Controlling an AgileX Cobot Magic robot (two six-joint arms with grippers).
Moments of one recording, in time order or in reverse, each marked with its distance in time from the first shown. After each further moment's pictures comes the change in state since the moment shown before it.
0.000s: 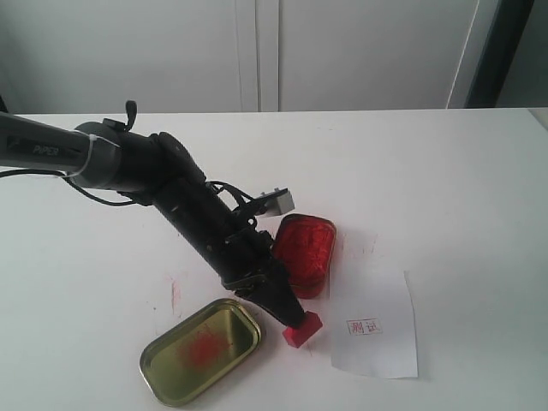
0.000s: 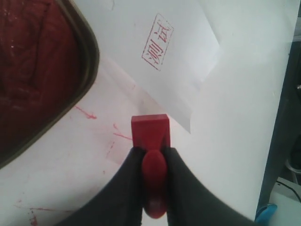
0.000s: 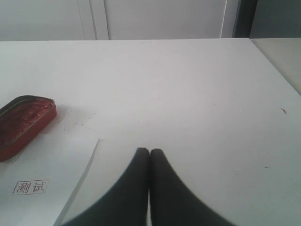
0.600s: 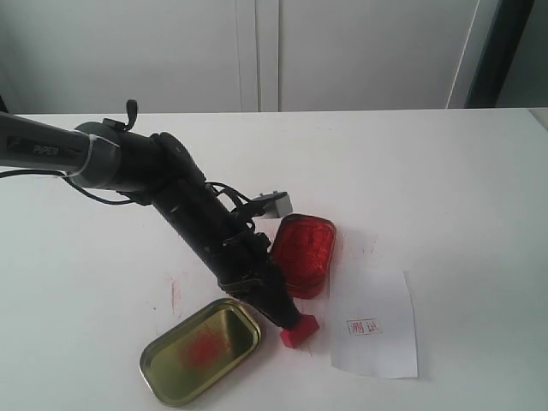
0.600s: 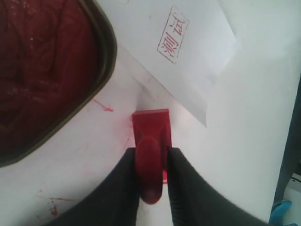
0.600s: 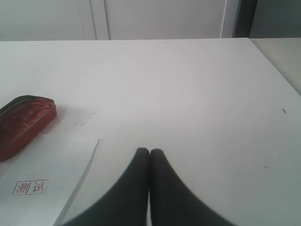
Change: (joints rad) left arm 0.000 0.000 0.000 0.051 -0.020 -0.006; right arm 0.000 0.000 0.000 0.000 0.000 0.000
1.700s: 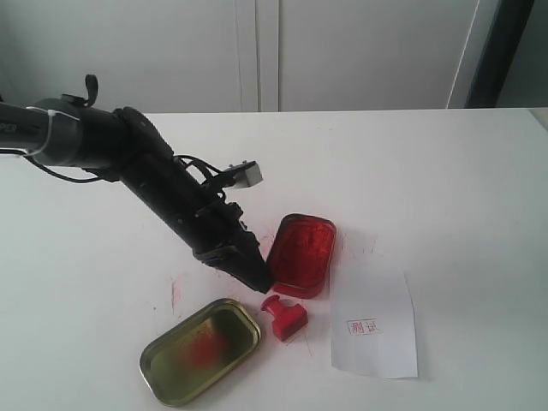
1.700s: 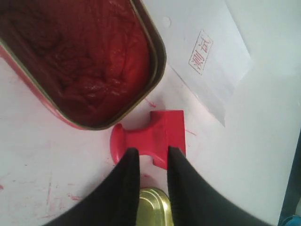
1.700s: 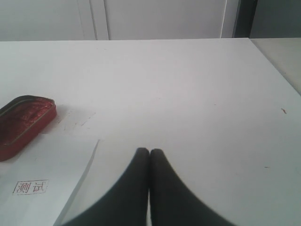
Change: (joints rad) left arm 0.095 -0.055 0.000 0.018 -0.008 -0.004; right arm 0.000 0.000 0.000 0.000 0.000 0.000
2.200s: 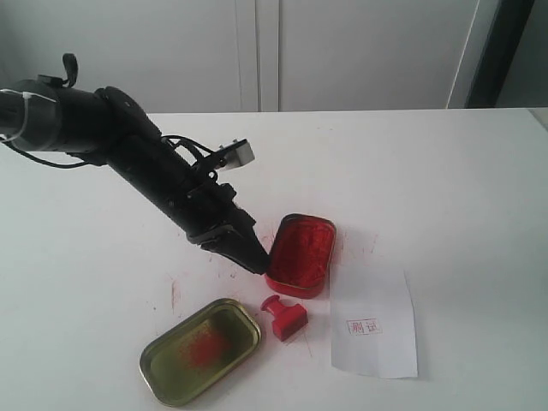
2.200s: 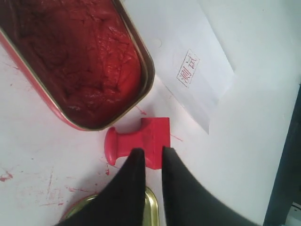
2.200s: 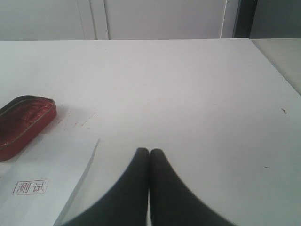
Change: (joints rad) left arm 0.017 -0.053 0.000 -0.008 0.011 -0.046; right arm 0.000 0.000 0.000 0.000 0.000 0.000
